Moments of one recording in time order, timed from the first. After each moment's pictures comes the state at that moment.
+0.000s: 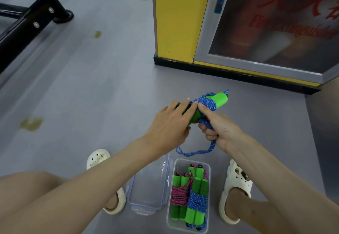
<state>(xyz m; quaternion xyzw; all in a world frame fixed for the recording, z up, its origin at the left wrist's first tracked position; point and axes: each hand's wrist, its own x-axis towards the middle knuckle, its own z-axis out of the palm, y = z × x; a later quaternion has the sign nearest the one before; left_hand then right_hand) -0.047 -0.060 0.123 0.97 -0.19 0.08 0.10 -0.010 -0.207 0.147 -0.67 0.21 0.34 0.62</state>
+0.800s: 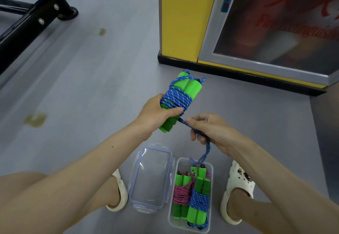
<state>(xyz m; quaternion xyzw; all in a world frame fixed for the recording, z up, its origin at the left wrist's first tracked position) -0.038 -0.023 0.145 0.74 0.22 -0.13 0.62 -0.019 -0.195 0.146 -0.73 0.05 0.40 0.55</state>
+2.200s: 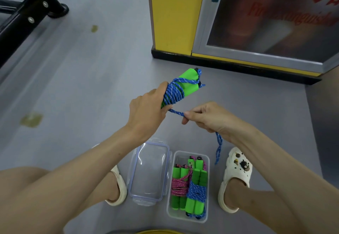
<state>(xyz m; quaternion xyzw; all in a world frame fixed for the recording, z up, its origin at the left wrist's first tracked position) -0.046 -0.034 0.135 0.99 0.03 0.08 0.15 -0.015 -0.212 0.167 -0.79 -0.04 0.39 0.47</state>
